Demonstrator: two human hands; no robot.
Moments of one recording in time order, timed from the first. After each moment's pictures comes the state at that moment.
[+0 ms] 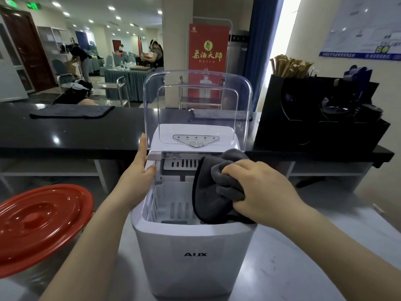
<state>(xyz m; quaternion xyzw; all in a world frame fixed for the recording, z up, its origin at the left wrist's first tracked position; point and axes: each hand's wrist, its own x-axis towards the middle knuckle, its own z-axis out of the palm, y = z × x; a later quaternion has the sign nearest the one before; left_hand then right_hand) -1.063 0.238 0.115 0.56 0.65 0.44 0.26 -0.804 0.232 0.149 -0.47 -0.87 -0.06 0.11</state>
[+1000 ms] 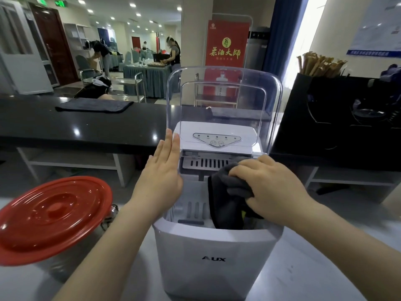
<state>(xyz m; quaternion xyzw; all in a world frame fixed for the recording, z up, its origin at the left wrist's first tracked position) -1.058 0.237 0.106 0.68 0.68 0.27 -0.01 -0.826 0.257 0.144 -0.40 -0.90 -0.11 0.10</state>
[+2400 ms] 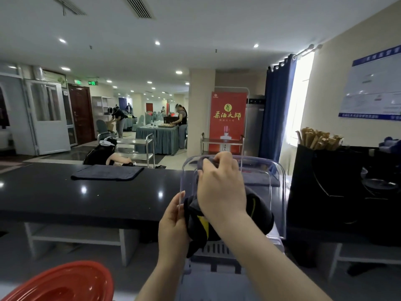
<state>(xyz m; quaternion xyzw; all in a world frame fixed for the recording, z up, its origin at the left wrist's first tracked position) -1.054 0.297 0.136 0.39 0.48 0.73 0.28 -0.963 0.313 0.231 -0.46 -0.77 -0.16 0.41</state>
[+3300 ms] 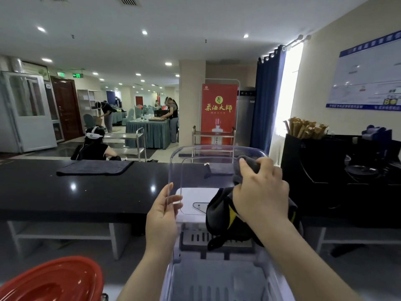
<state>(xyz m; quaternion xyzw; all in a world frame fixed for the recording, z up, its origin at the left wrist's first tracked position) -1.057 0.296 0.133 0.41 0.49 0.72 0.28 -0.884 0.309 0.219 -0.62 -0.71 -0.13 0.29</state>
